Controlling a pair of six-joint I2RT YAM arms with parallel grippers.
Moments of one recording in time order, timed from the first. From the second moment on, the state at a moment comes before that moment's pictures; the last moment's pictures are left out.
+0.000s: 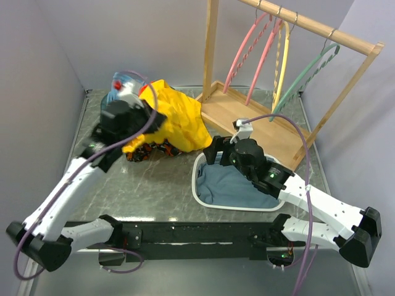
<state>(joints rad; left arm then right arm) -0.49 1.09 1.28 -0.40 0.00 -0.59 0.85 1.01 0.84 -0.20 0.33 0.54</state>
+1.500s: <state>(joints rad) -0.24 0.96 0.59 -0.46 -0.38 -1.03 1.14 1.79 1.25 -0.39 0.52 0.18</state>
